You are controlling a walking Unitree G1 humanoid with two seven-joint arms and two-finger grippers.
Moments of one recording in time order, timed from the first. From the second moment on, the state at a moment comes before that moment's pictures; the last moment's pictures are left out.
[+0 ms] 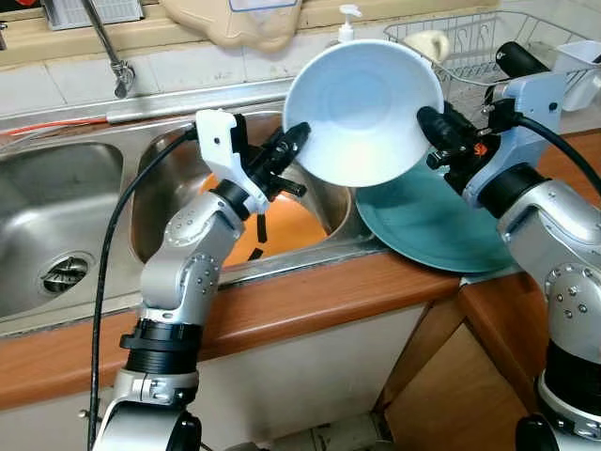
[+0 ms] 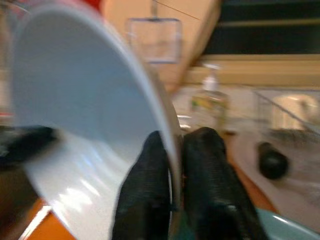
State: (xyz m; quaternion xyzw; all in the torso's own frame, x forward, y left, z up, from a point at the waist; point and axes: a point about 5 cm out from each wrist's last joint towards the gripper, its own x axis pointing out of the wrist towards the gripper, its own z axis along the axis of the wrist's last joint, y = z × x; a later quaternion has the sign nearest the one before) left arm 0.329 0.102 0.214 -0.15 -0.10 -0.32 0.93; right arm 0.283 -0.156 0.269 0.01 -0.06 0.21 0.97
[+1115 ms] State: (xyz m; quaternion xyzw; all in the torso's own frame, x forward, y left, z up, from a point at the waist) left arm 0.354 0.187 0.205 -0.06 -0.07 -0.08 0.99; right arm 0.268 -0.148 0.264 -0.05 -0.04 0.29 0.96
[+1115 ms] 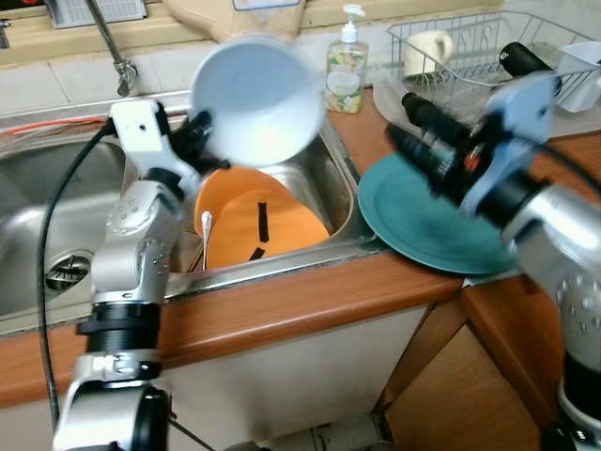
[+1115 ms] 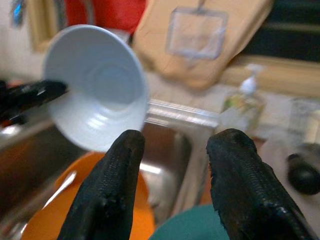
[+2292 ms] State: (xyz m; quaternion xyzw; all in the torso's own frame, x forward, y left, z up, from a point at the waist) left arm 0.345 0.175 0.121 0.02 0.23 -0.10 0.97; right arm 0.243 -0.126 0.230 -0.16 0.06 0.43 0.89
